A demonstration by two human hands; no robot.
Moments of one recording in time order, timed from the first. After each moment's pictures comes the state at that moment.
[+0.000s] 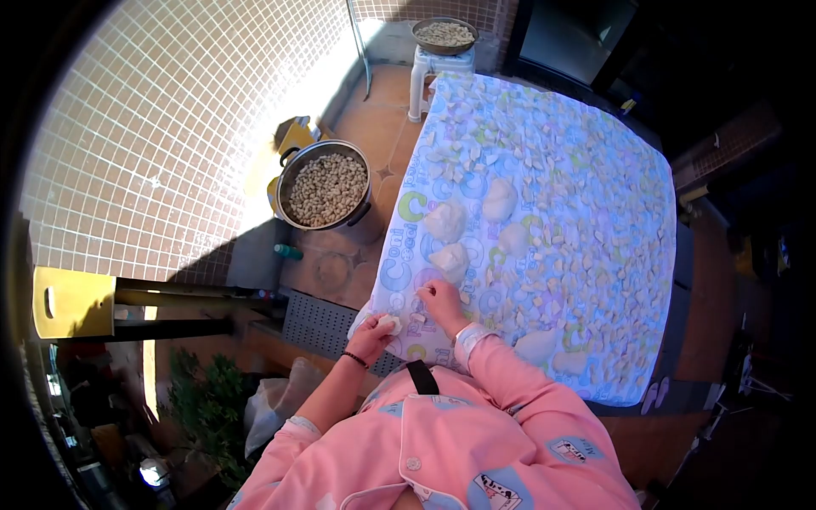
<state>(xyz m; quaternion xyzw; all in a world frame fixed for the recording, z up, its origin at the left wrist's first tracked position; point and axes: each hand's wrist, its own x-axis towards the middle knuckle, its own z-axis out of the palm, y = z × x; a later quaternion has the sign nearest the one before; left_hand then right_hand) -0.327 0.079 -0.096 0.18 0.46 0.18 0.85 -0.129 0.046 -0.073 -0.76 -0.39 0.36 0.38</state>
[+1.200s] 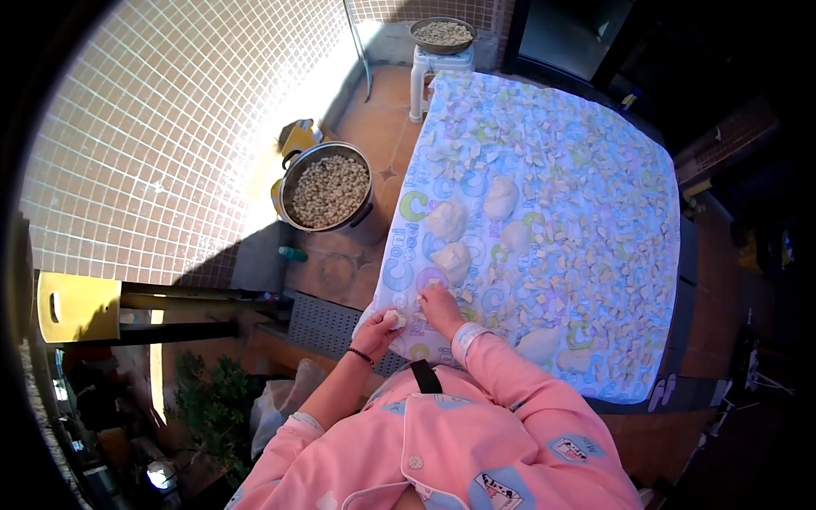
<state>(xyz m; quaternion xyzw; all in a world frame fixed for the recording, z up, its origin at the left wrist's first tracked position) -0.320 0.084 -0.091 0.17 0.43 0.19 0.87 -0.137 0.042 -0.086 -0.72 -0.56 0.27 0.29</state>
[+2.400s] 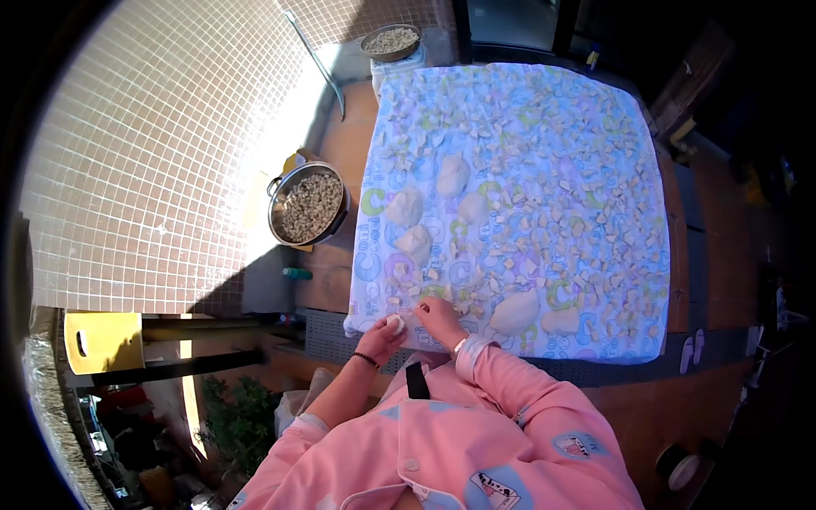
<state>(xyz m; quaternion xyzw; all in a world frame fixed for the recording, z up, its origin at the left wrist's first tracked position) -0.295 0.020 -0.088 0.19 0.47 0.12 0.85 -0.130 -0.054 -0.074 -0.72 -0.35 0.43 0.42</state>
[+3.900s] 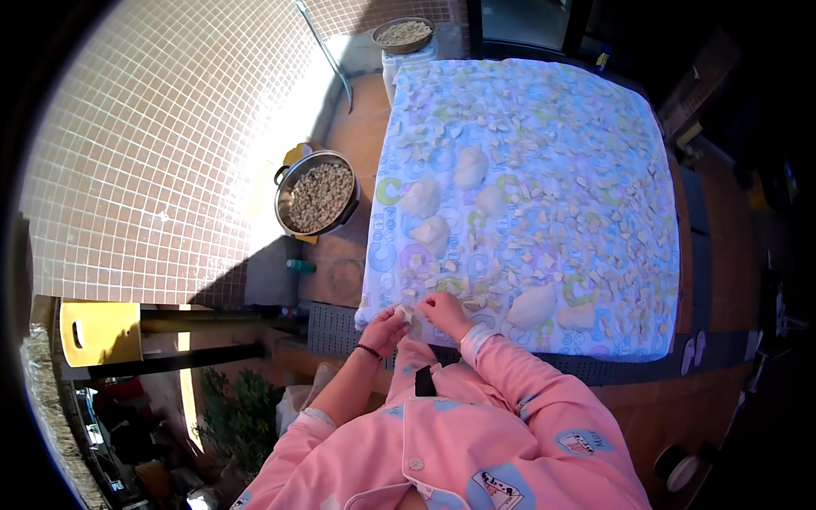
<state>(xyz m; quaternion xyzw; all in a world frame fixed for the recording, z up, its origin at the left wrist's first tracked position) -0.314 0.038 -0.086 0.21 0.45 0.11 0.86 -0.147 -0.038 -0.079 -0.69 -0.30 0.52 0.40</state>
